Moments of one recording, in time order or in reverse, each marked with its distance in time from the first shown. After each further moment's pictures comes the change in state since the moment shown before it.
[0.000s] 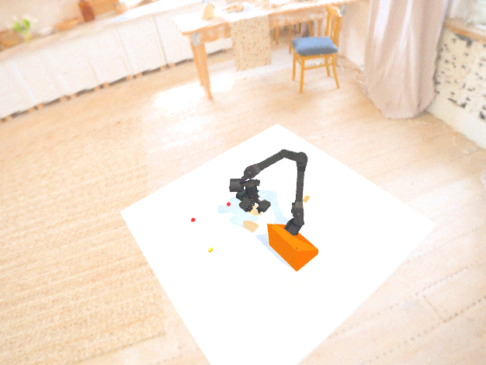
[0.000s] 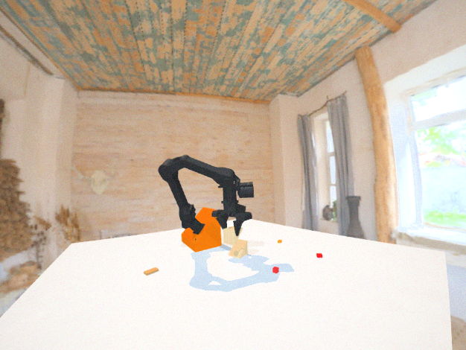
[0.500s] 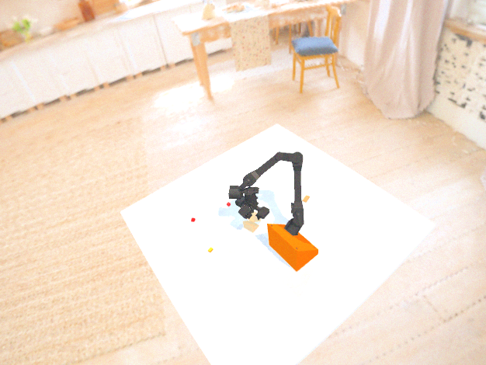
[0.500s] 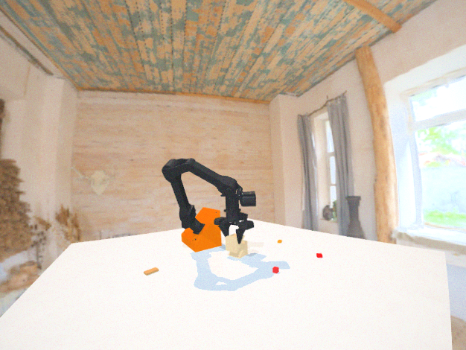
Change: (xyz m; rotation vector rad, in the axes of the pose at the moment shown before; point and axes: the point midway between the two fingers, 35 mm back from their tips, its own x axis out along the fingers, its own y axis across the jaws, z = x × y) arm 0.037 0.002 0.014 -0.003 0.003 0.005
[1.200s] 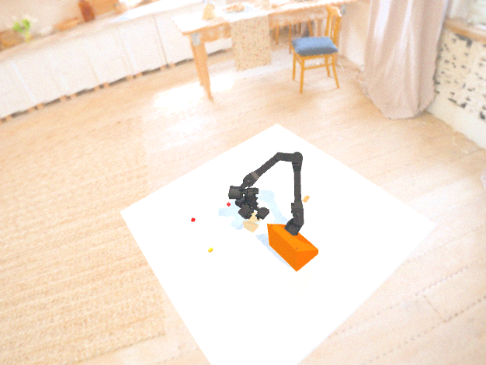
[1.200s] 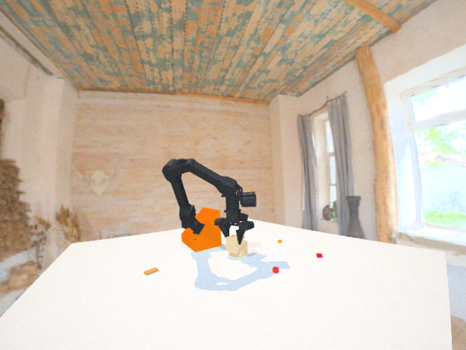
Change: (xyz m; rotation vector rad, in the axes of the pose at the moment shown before) arm 0.003 -0.002 0.000 0.002 0.009 -0.008
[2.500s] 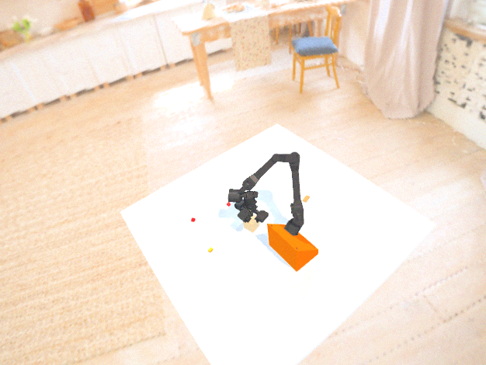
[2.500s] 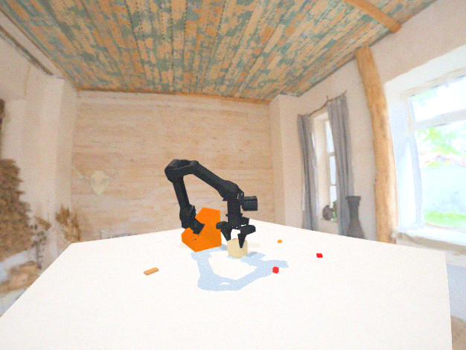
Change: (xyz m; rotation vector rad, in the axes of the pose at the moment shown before) arm 0.018 -0.001 0.008 0.000 0.001 -0.004
